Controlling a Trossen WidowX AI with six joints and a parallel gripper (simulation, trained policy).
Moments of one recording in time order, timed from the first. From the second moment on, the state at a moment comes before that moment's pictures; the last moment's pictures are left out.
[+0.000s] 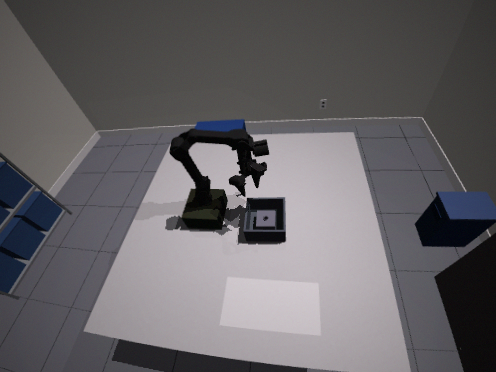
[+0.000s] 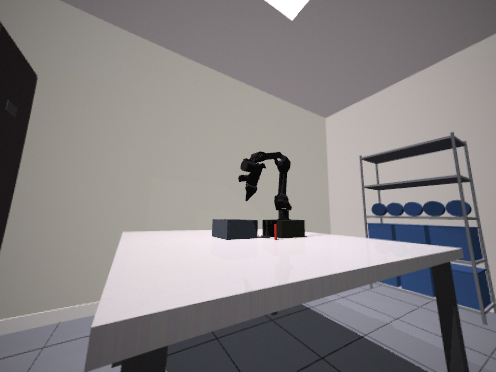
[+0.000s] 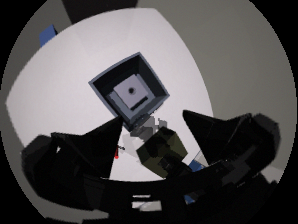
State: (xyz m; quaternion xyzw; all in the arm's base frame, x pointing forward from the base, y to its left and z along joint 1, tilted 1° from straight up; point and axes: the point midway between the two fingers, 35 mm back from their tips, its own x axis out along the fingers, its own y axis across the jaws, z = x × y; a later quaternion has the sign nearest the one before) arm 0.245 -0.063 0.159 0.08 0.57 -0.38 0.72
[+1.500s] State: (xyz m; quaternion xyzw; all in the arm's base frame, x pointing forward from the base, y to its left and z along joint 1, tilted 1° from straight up) arm 0.190 0.081 0.024 0.11 0.67 -0.39 0.62
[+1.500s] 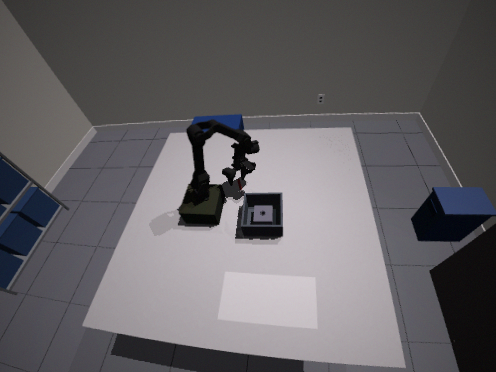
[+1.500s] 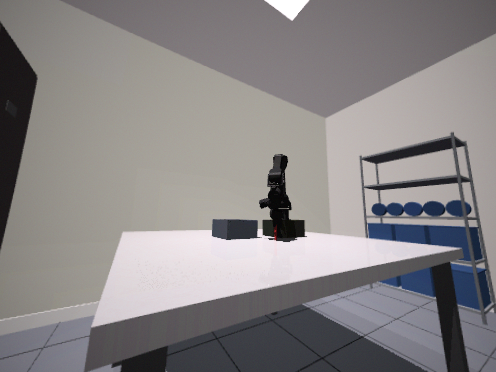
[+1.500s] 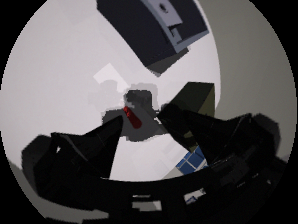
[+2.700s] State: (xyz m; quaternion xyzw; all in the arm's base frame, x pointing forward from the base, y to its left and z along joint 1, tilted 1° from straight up) arm 0.170 0.060 -0.038 0.07 0.66 -0.41 0.62
